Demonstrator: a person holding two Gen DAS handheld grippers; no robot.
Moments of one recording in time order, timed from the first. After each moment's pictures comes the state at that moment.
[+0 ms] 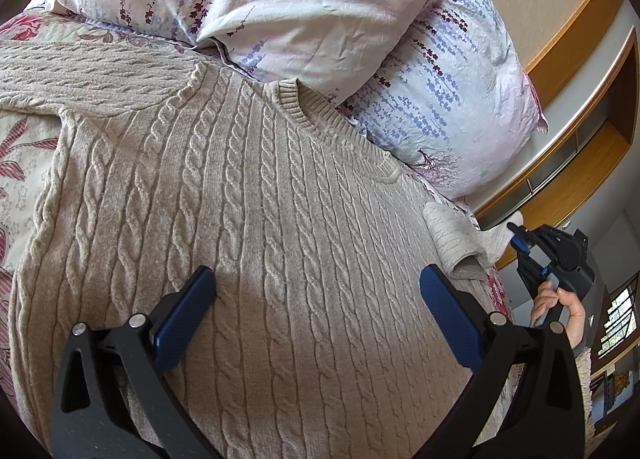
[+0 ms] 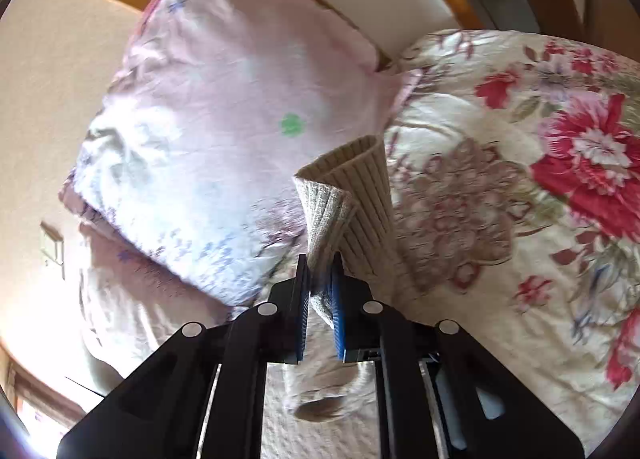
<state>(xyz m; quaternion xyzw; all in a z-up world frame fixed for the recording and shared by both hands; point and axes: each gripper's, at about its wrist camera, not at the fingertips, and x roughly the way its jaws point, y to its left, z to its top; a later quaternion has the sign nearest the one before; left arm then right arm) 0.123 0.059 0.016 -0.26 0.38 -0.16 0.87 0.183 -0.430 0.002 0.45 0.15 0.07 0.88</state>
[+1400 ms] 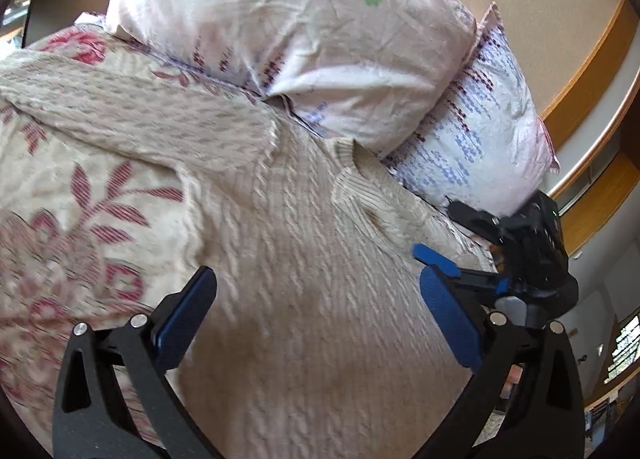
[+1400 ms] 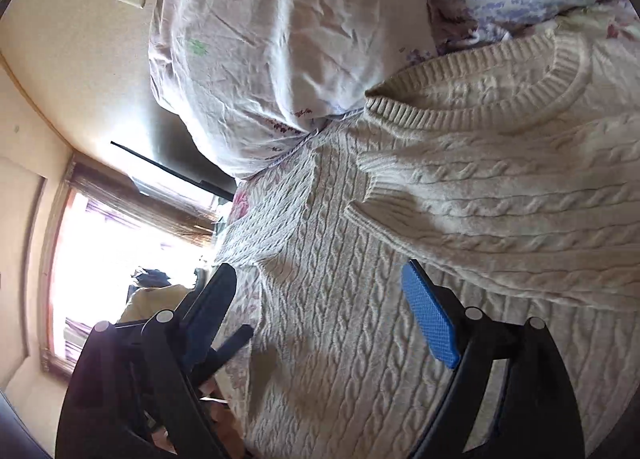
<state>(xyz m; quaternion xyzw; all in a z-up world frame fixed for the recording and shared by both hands) 0.090 0.139 0.046 -0.28 0.34 -0.09 0.89 0.222 -0.177 -0.003 0.25 0.37 0.38 0.81</state>
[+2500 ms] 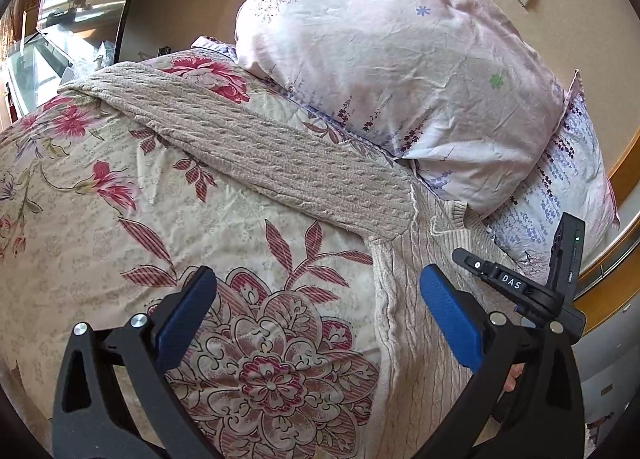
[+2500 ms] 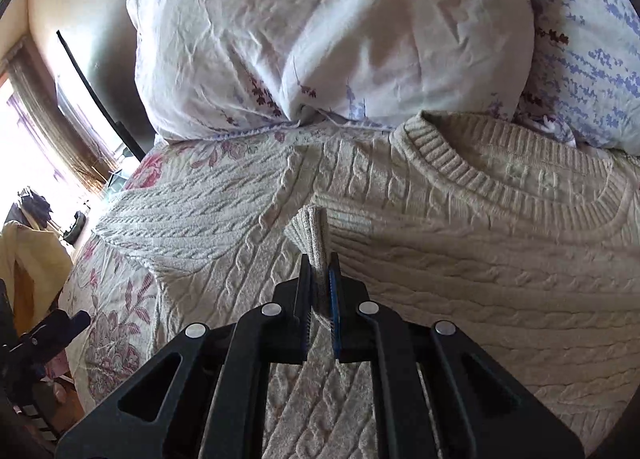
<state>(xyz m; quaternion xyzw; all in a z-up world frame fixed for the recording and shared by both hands) 0.062 0.225 0.038 -0.29 0.34 0.05 0.89 0.251 -0.055 -0.015 0.03 0.36 0.27 0.89</state>
